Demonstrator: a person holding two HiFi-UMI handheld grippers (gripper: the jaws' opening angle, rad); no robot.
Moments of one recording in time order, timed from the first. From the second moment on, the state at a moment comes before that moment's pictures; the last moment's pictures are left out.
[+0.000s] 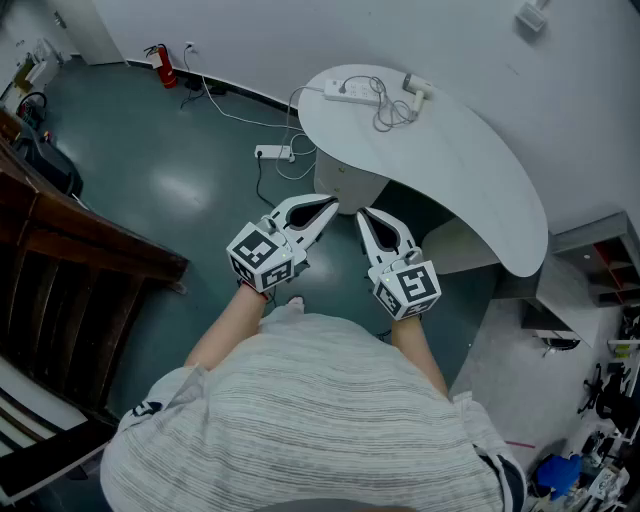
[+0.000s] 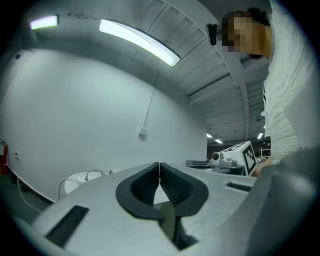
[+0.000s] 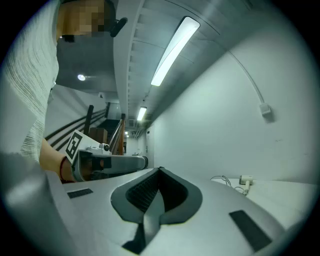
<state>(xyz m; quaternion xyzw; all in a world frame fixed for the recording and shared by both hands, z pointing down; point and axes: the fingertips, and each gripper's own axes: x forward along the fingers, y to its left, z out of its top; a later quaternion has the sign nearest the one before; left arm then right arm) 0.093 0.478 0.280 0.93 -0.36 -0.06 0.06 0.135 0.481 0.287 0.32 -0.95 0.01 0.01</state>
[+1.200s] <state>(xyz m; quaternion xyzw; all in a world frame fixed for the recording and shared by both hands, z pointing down) 0.021 0.393 0.303 0.92 -0.36 -0.08 0.09 0.059 0.390 0.294 0.31 -0.95 0.03 -0.01</state>
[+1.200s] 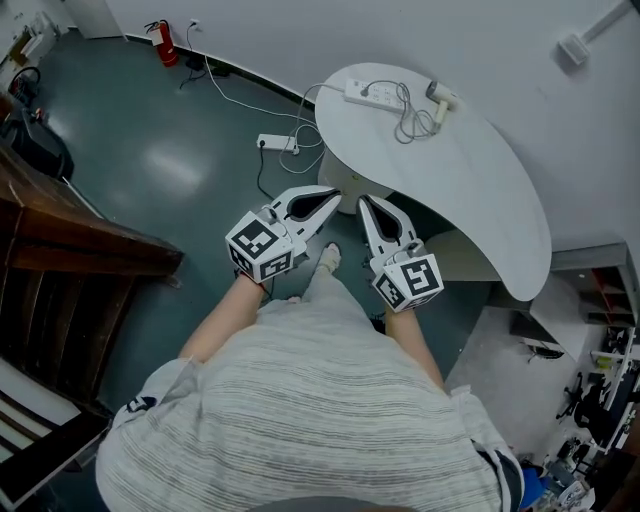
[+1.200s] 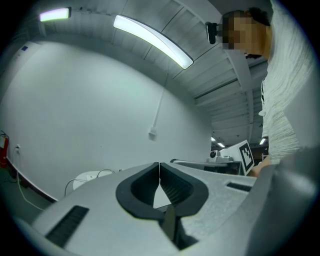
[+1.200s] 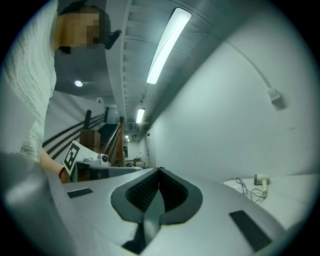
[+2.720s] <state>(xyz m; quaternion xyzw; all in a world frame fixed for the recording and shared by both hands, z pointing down) 0.026 0.059 0.346 0.92 -0.38 0.04 0.08 0.048 0.057 0.326 0.25 -0.96 0.06 0.05</state>
